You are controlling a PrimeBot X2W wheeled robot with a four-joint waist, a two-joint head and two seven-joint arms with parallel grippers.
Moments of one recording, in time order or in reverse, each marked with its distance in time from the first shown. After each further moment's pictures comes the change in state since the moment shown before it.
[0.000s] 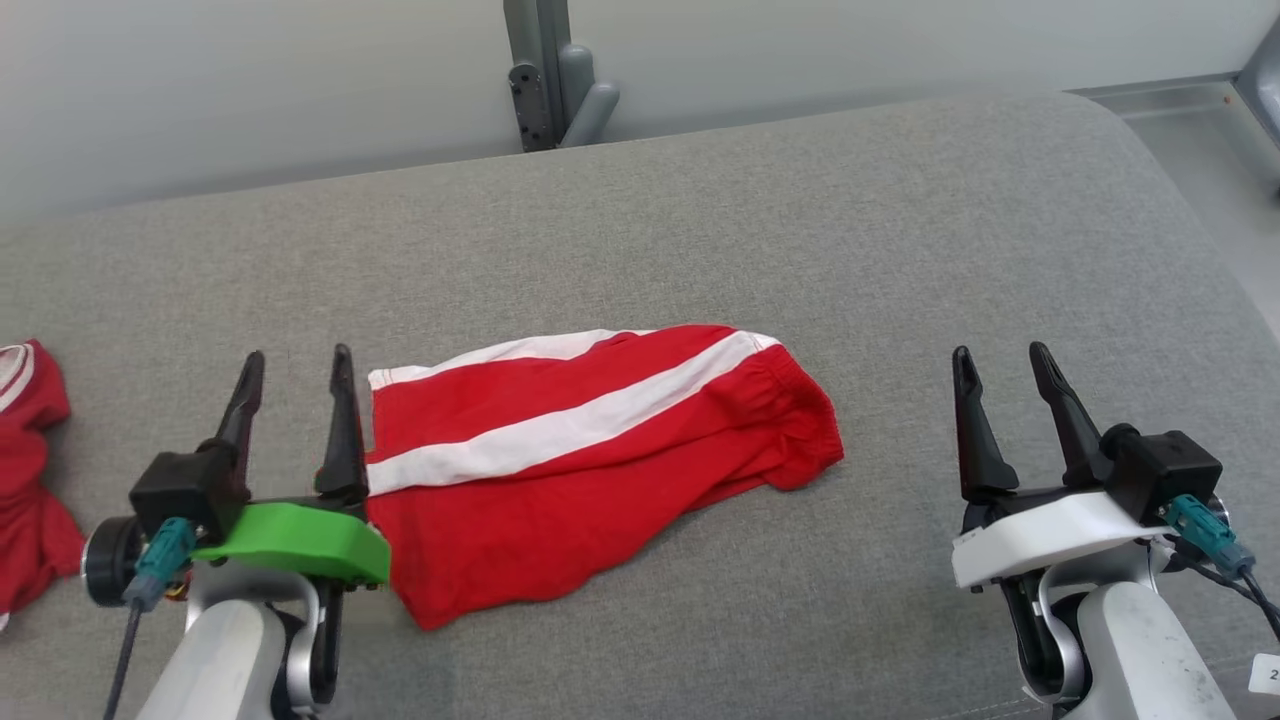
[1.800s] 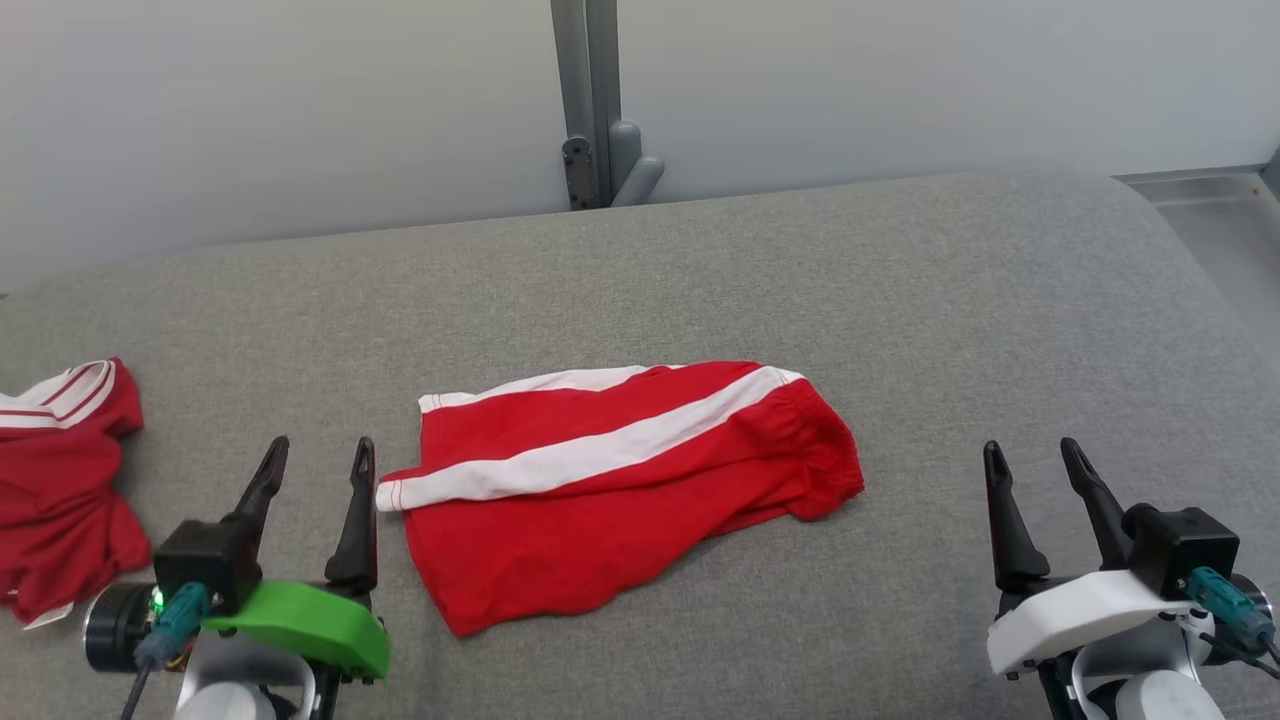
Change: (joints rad) left arm 0.199 0.096 -0.028 -0.167 0.012 0.025 0.093; right arm 0.174 0.000 -0.061 -0.088 -0.054 0.000 0.102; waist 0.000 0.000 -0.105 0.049
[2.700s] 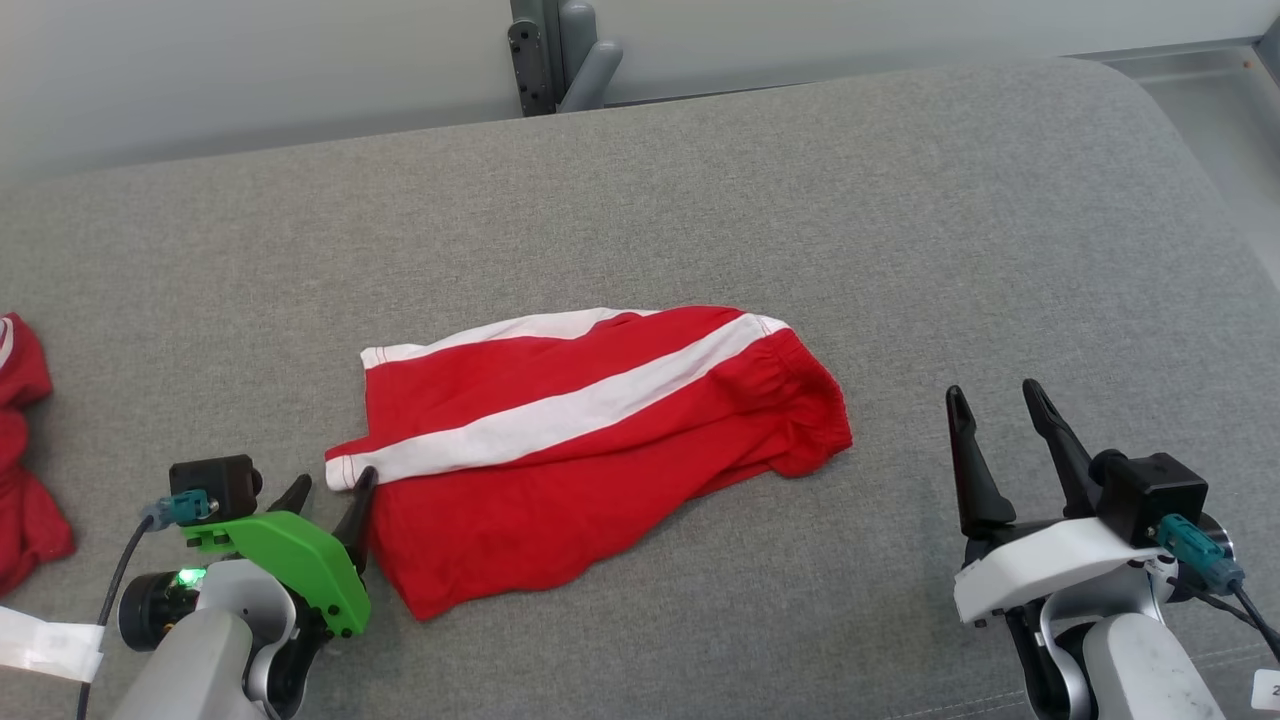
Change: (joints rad) left arm -0.327 -0.076 -0.033 0.632 -0.214 -0.272 0.170; right arm -0.107 0.000 0.058 0.039 0.015 0.000 -0.020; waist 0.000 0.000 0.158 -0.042
